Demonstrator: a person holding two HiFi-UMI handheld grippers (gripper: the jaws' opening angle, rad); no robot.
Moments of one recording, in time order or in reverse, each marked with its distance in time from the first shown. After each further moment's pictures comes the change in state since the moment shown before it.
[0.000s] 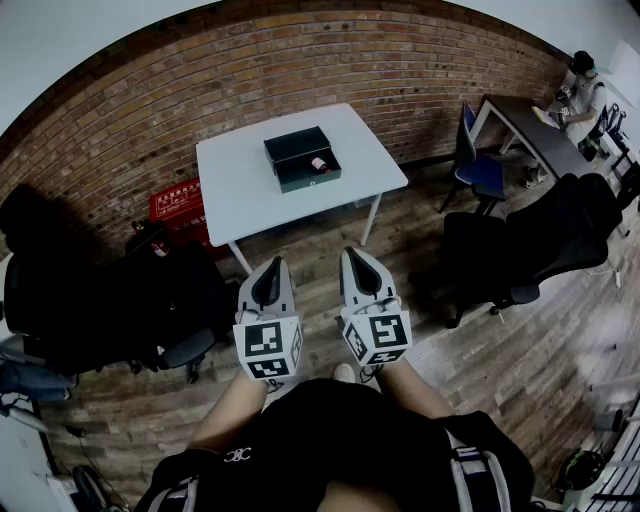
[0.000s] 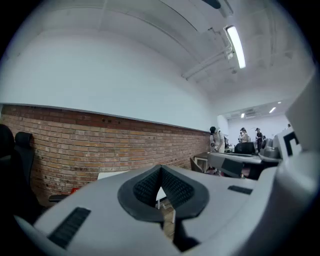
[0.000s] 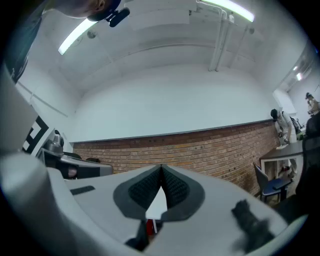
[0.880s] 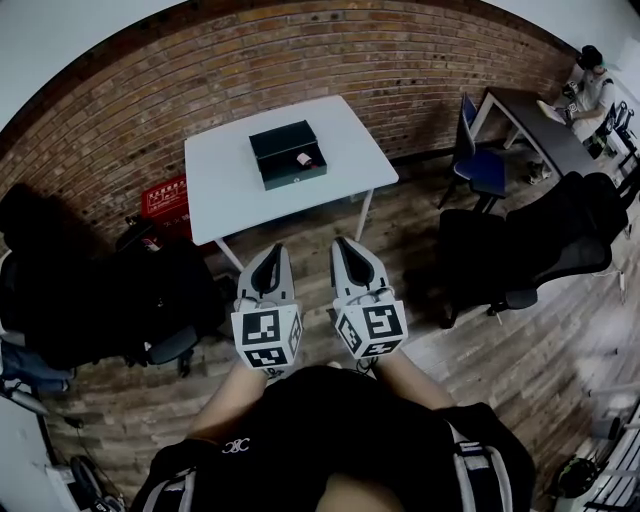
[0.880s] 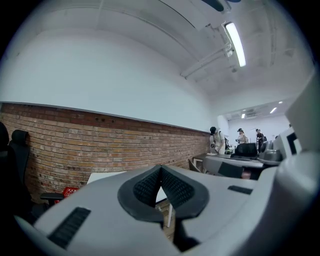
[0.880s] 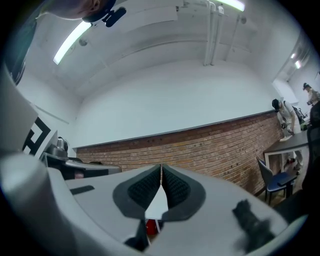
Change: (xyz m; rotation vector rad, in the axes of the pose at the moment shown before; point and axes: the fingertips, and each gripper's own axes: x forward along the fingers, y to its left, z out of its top) left arm 0.061 -0.061 0.004 -0.010 -0.006 -0.001; right arm 0.012 -0.067 -0.002 0.060 0.008 0.048
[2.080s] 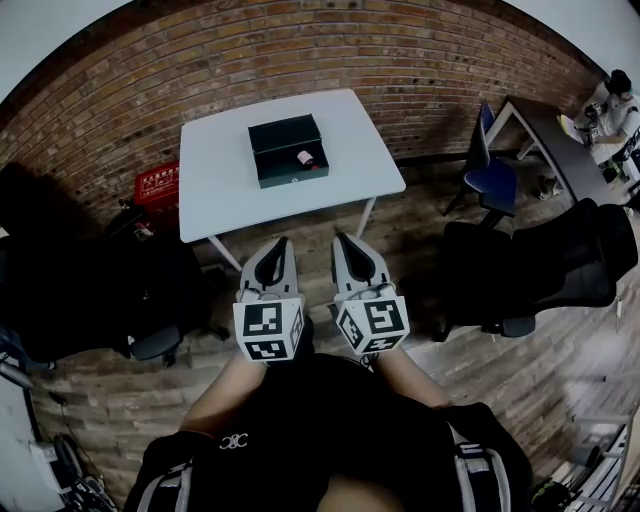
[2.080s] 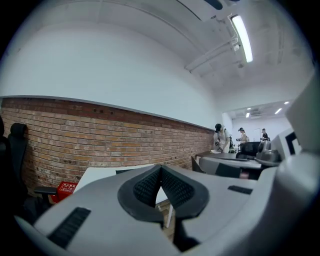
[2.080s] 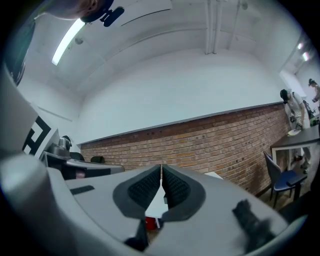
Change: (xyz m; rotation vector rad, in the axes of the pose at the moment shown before) left arm 0.088 -0.006 -0.025 -0.032 0.036 0.027; right arm 0.062 -0.061 -0.033 0.002 0.069 0.070
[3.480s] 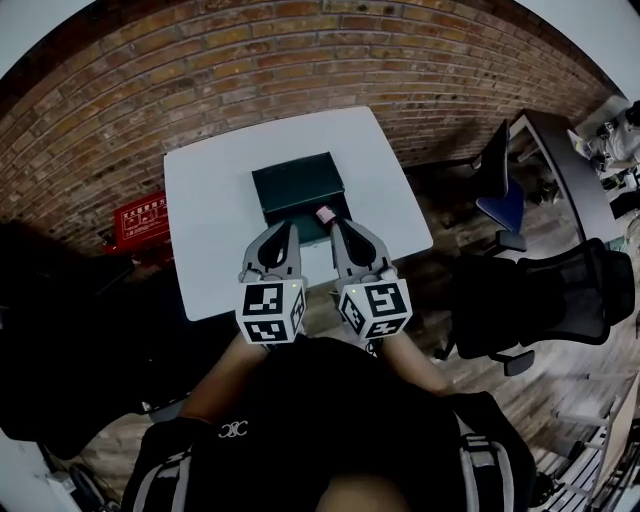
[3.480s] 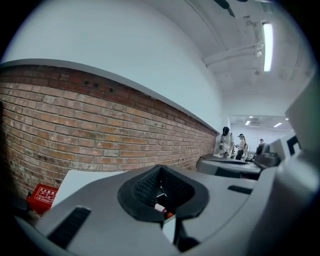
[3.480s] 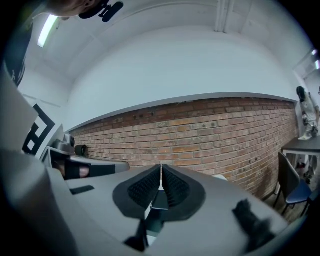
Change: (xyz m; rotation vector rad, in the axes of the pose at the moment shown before) left arm 0.270 0.178 0.038 -0.109 0.078 -0.093; right arm 0.315 -0.060 -0.006 -0.042 0.146 -0.034
